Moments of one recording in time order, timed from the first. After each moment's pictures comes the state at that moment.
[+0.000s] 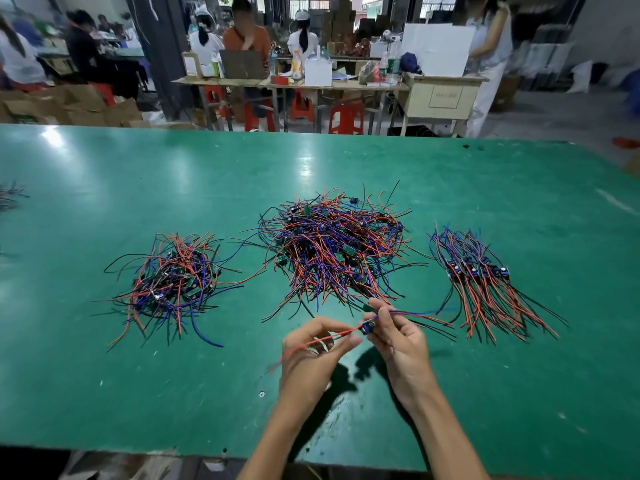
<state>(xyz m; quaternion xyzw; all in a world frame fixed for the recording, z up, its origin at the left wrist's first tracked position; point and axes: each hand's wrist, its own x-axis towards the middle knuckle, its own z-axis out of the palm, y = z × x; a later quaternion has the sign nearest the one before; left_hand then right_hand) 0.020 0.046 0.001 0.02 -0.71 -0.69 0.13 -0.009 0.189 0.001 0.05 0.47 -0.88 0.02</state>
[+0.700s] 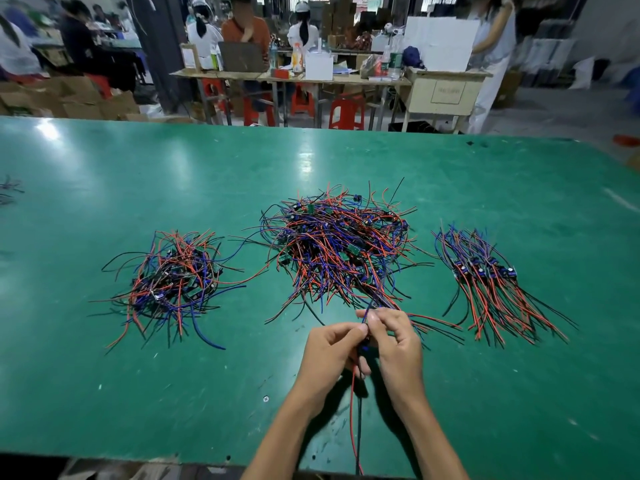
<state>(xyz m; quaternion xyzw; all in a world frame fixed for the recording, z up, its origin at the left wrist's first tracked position) 0.004 0.056 0.006 0.03 -0.62 -0.78 -0.08 -0.009 0.171 -0.010 0.03 0.70 -0.70 -0.14</state>
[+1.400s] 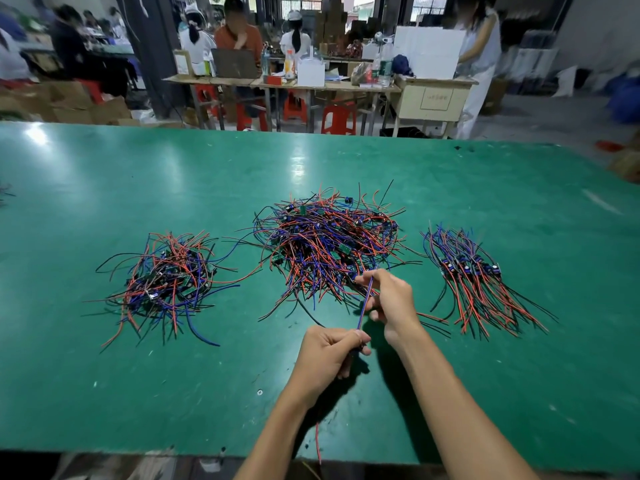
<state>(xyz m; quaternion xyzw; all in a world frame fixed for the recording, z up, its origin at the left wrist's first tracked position) 0.009 0.057 0.002 0.00 -0.69 -0.72 -0.05 -0.066 0.177 0.044 0.18 0.64 -0.75 0.01</state>
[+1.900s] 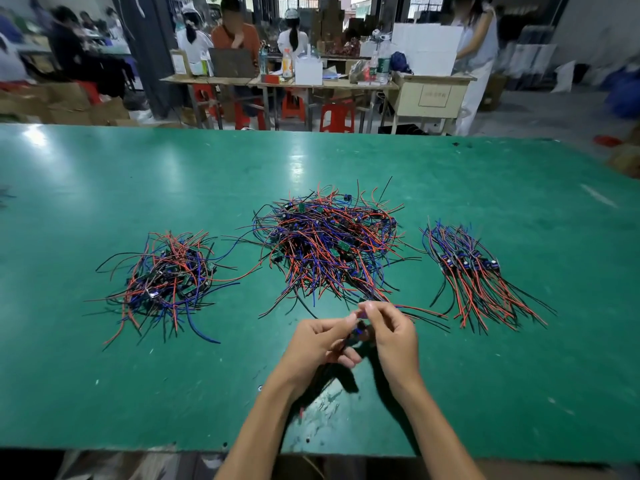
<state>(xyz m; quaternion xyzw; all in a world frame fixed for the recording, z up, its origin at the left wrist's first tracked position) 0.005 0.040 0.006 0.01 -0.59 -0.79 -0.17 -0.011 0.182 -0.011 0.05 0.69 -0.71 -0.10</state>
